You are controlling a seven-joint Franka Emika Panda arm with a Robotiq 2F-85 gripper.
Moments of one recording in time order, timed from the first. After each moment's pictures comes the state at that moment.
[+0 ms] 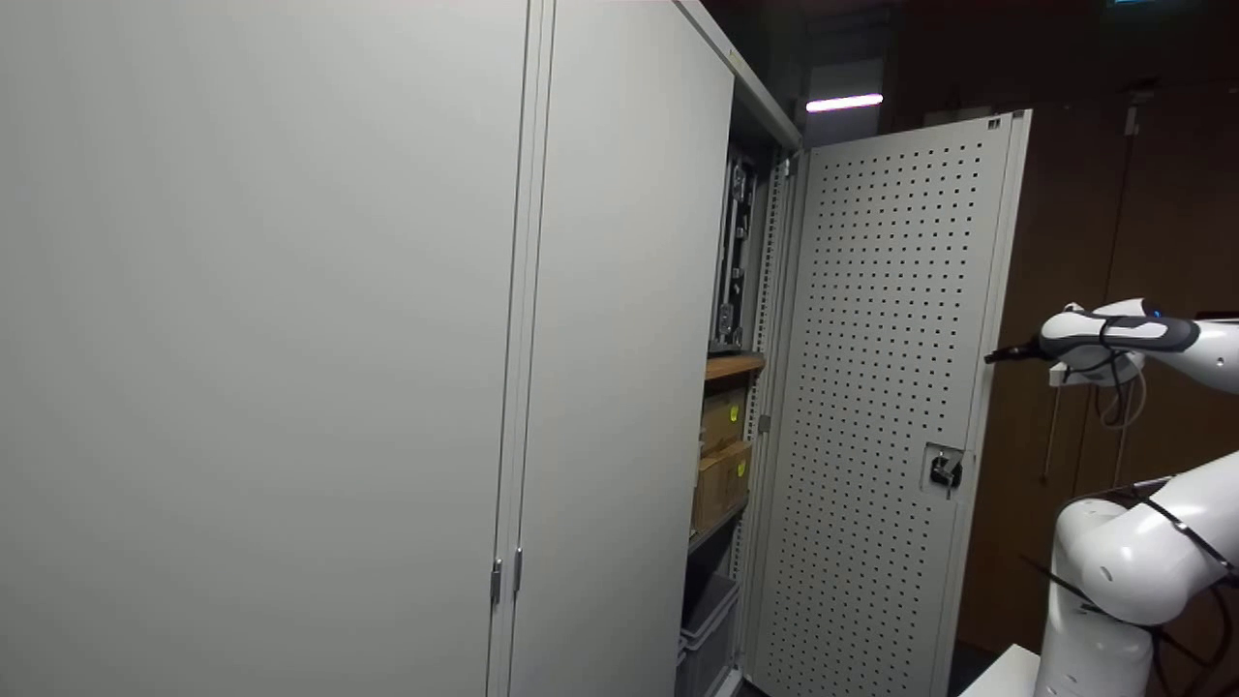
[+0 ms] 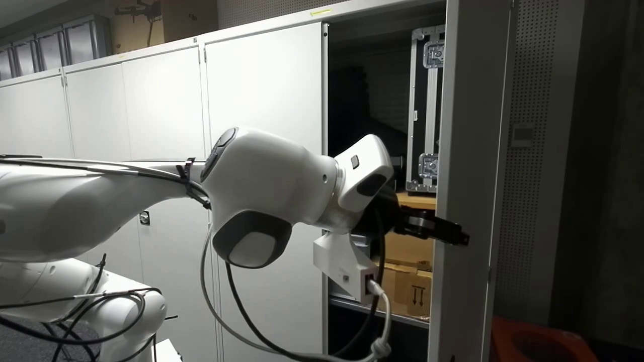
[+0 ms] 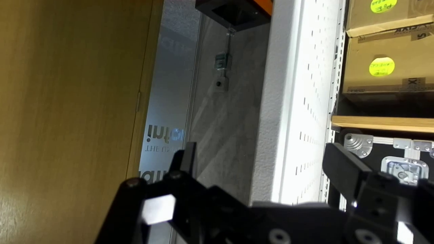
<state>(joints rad) 0.35 -0.81 -1.21 -2.08 -0.25 2.82 -0.70</state>
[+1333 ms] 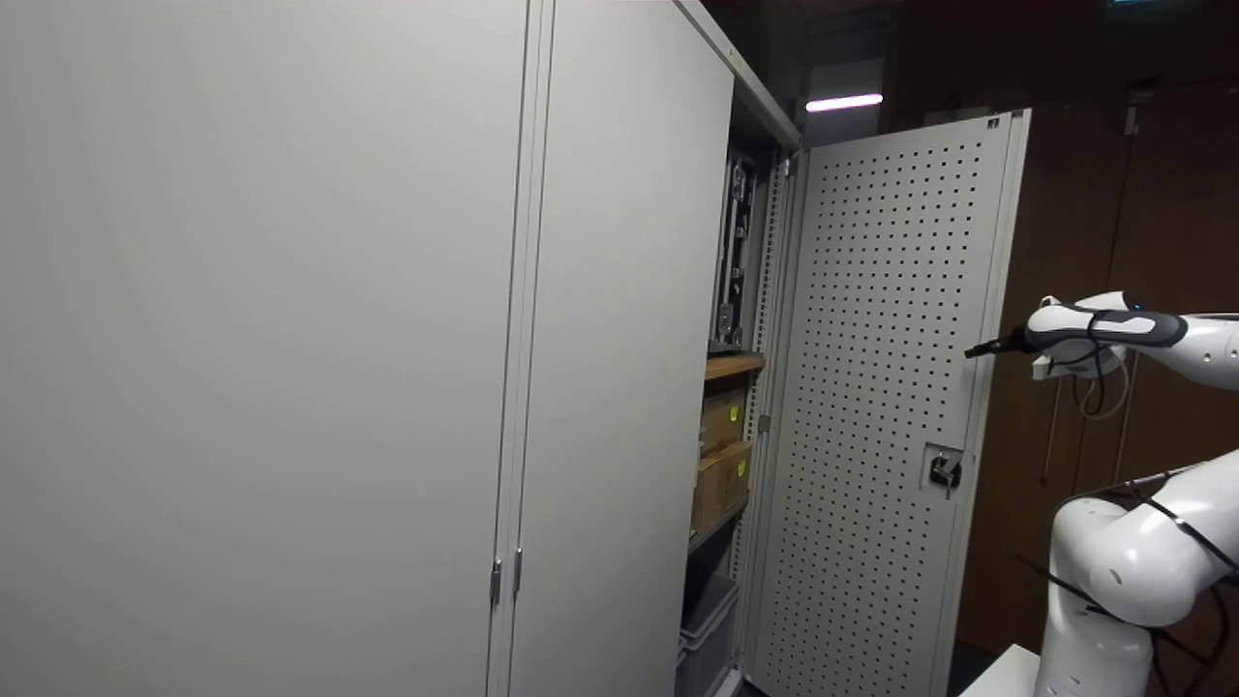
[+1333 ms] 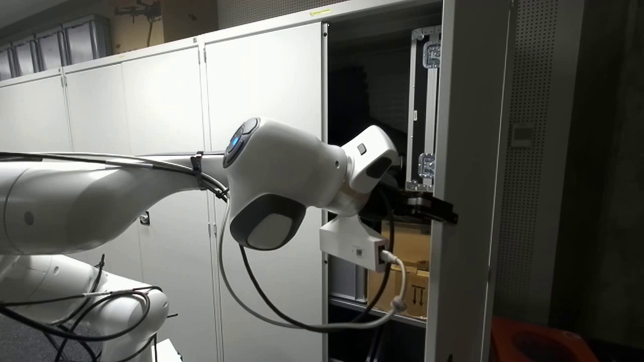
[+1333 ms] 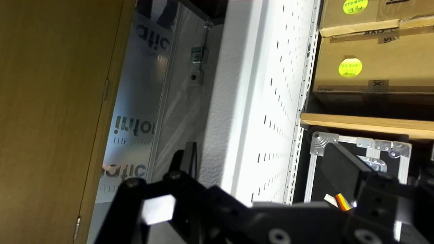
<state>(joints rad) 0.42 -0.82 -1.19 -2.06 -0.25 2.78 -0.75</state>
